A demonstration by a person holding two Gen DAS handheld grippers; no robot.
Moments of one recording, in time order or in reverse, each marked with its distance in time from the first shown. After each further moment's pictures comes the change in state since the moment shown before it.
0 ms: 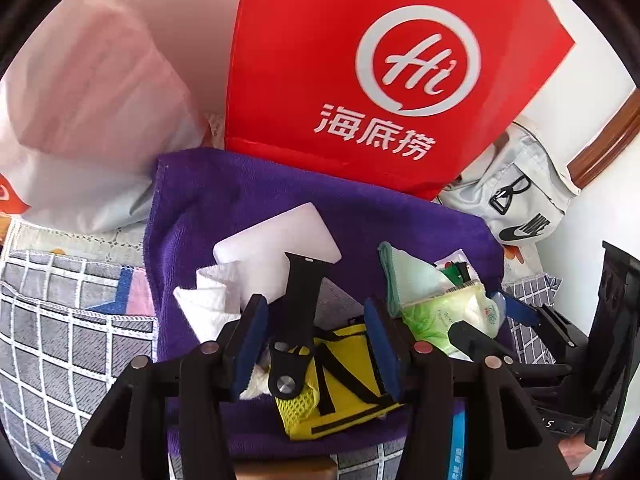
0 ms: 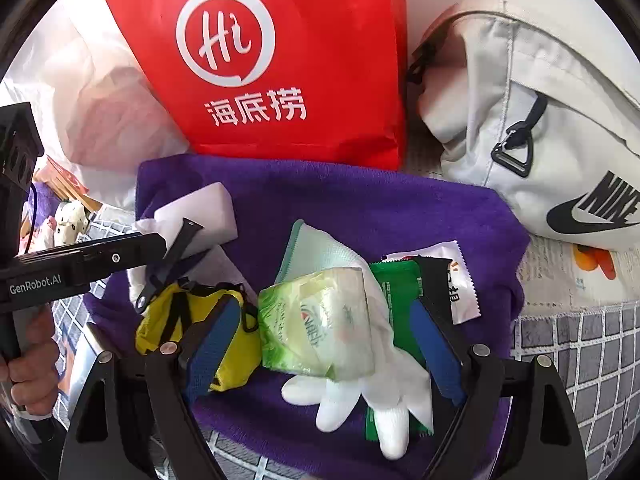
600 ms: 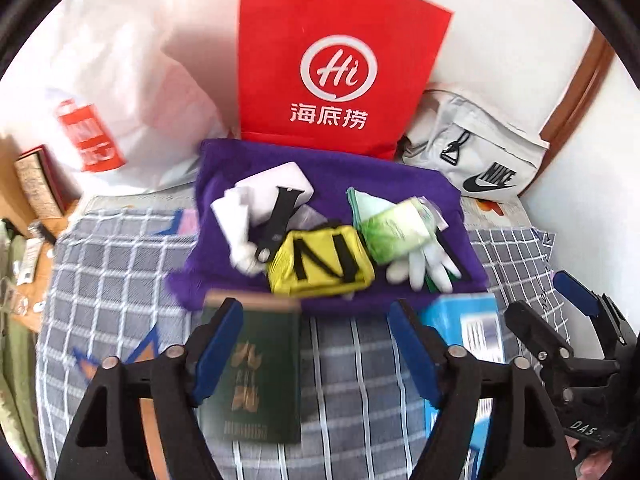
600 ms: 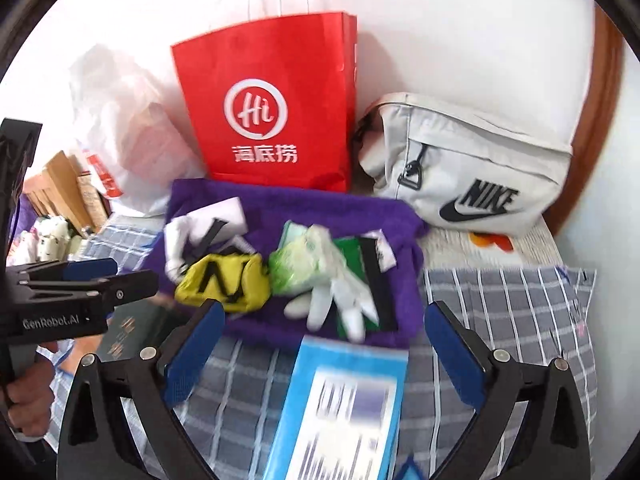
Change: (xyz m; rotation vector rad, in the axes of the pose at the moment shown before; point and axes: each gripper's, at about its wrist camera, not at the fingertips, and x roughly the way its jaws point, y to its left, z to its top) left arm -0.109 -0.047 -0.101 0.067 -0.083 0.122; right arm -0.151 0.024 -0.088 0.026 -0.196 -0.151
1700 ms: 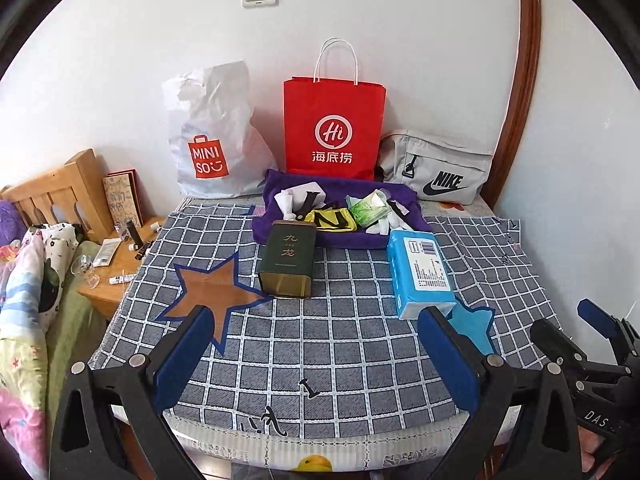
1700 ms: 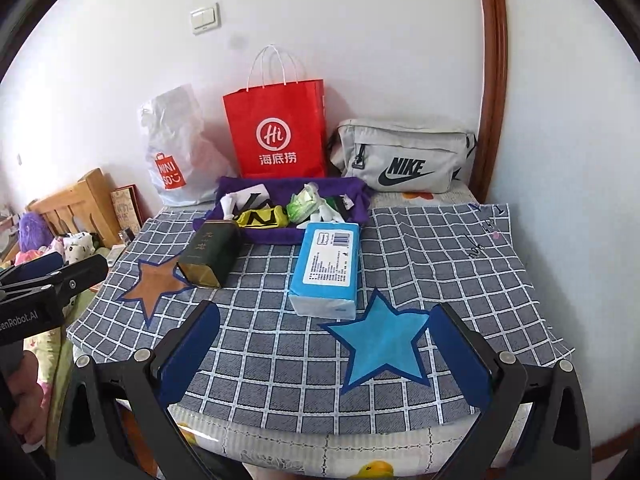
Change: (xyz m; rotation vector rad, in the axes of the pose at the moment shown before) left arm -0.207 -0.035 -0.176 0.027 -0.265 0.126; right arm -0.224 0.015 -0.158 0.067 -0.141 -0.056
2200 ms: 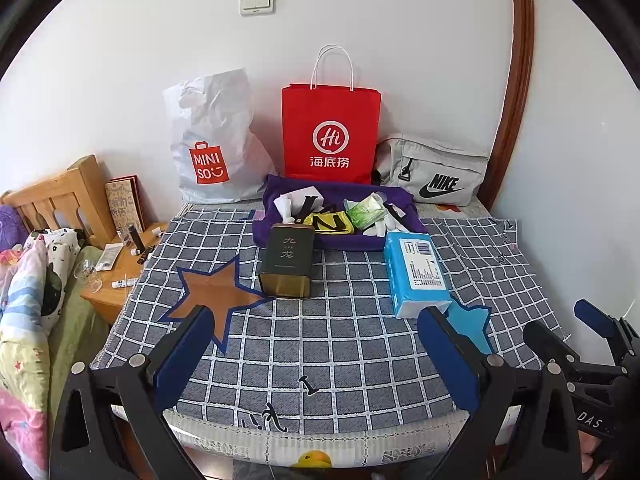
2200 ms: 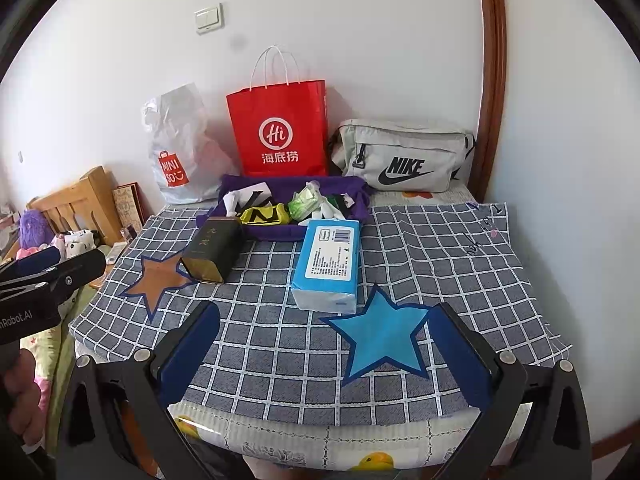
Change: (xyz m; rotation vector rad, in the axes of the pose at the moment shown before) left arm -0.013 -0.005 -0.004 0.013 -0.022 0.005; right arm -0.006 0.002 -0.004 -0.003 0.002 -0.008
